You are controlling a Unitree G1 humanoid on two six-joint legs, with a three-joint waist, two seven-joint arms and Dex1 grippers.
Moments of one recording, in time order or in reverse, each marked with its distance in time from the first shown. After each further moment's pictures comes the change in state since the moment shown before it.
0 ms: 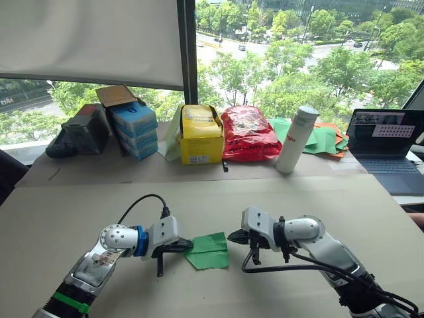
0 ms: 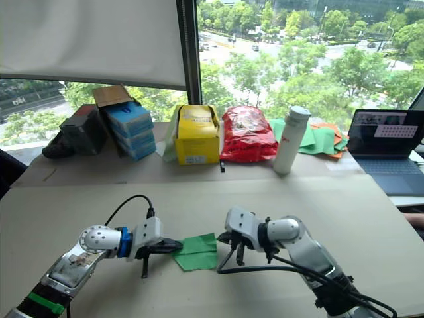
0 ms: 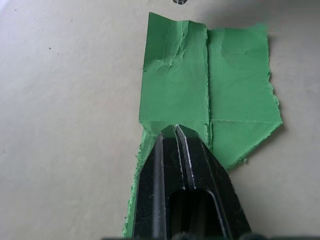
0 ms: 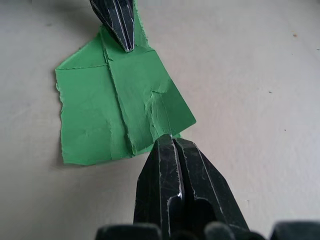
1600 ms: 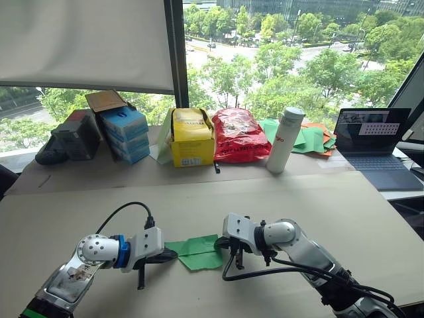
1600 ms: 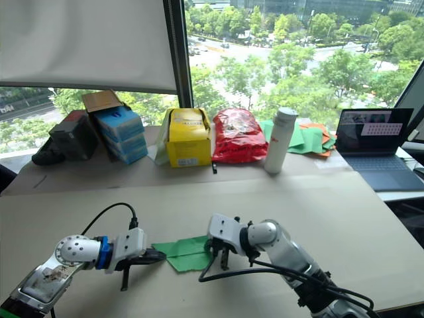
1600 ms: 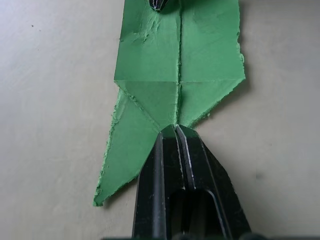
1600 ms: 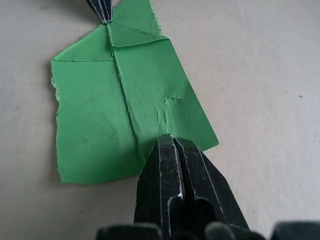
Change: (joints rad) left arm 0.177 0.152 0.089 -0.071 -0.014 -0.045 -0.012; right arm -0.052 0.062 0.140 0.075 -0.086 0.019 -0.068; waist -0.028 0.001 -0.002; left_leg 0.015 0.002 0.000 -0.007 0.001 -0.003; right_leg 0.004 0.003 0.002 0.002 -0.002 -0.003
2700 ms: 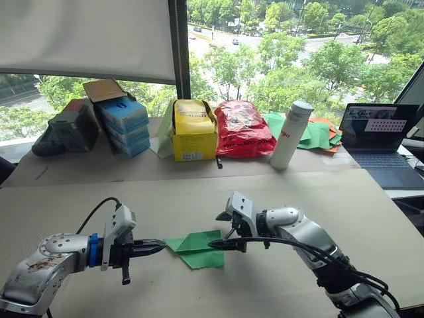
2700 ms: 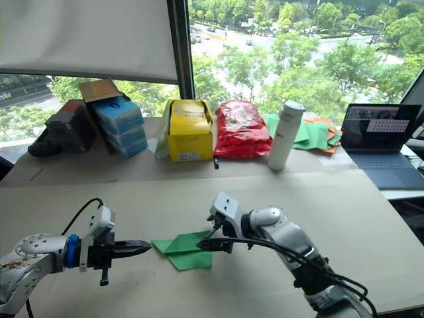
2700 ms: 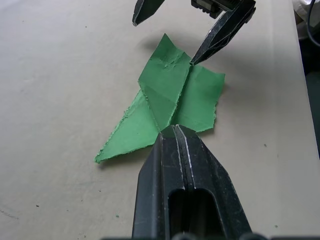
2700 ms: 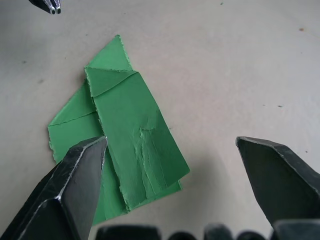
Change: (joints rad) left arm 0.068 0.021 0.293 -0.196 -0.433 0.482 -0.027; right arm -0.113 0.054 -0.111 0.073 0.206 0.173 0.054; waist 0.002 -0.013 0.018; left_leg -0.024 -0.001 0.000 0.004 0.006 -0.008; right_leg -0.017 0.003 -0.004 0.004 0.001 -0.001
